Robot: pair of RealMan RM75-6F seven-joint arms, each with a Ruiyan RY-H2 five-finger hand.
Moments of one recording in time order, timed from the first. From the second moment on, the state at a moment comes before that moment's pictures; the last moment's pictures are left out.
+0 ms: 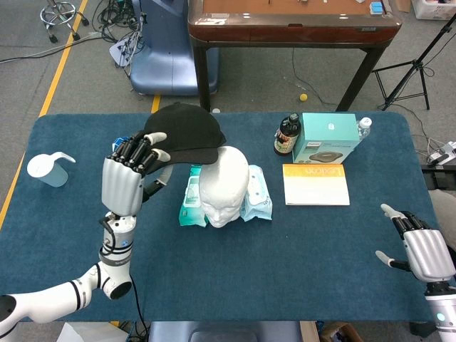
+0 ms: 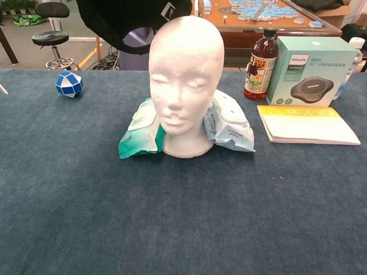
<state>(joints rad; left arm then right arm) -0.77 -1.70 -0.44 -1.34 1.66 1.67 0.28 0.09 -1.08 0.04 -1.60 -1.54 1.47 -0.01</state>
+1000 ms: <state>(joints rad) -0.84 -1.90 -0.30 -1.28 1.78 1.63 0.42 0.09 -1.07 0.04 -1.59 -1.54 1.46 0.01</state>
